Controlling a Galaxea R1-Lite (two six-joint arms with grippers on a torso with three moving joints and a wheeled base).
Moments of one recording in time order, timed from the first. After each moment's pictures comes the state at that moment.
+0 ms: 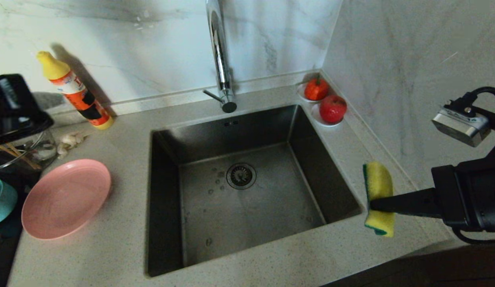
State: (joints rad) left arm -0.25 1.13 -1.07 0.03 0.25 -0.18; right arm 0.62 1.27 -1.18 0.47 0.18 0.61
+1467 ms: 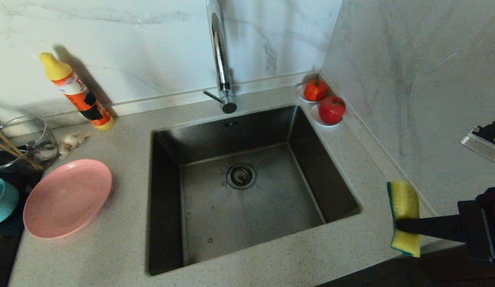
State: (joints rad) left arm -0.01 0.00 -0.05 0.11 -0.01 0.08; right arm 0.62 1.17 -1.05 0.46 0.06 0.52
